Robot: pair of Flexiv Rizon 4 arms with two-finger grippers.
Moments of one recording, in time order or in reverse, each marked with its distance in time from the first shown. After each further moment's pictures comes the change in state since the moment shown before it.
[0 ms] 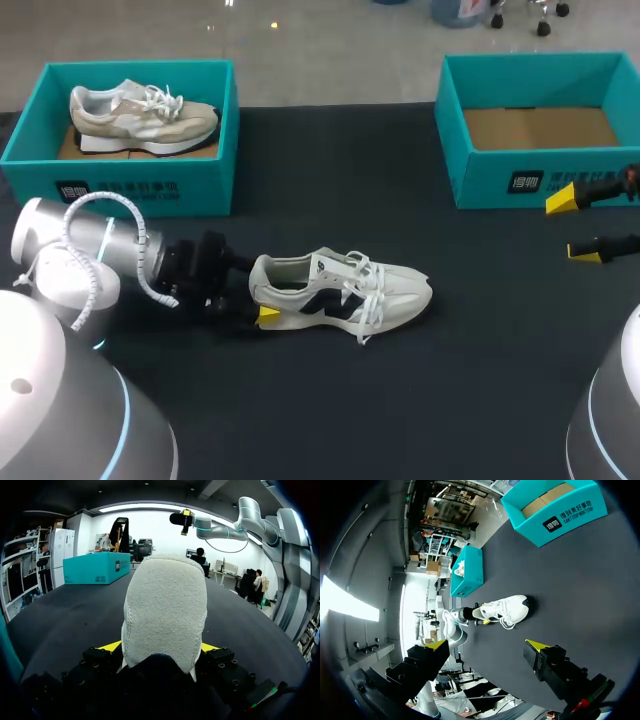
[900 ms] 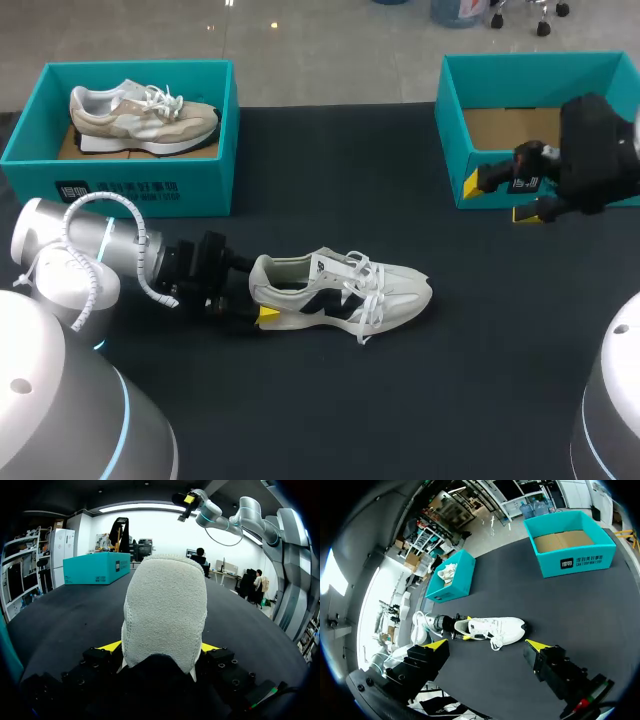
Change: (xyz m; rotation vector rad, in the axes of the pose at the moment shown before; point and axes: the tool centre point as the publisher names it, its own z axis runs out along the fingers) left arm 0.000 0.000 0.000 0.000 -0.001 0.000; right arm 0.062 0.008 0.069 -0.154 -0.367 -0.260
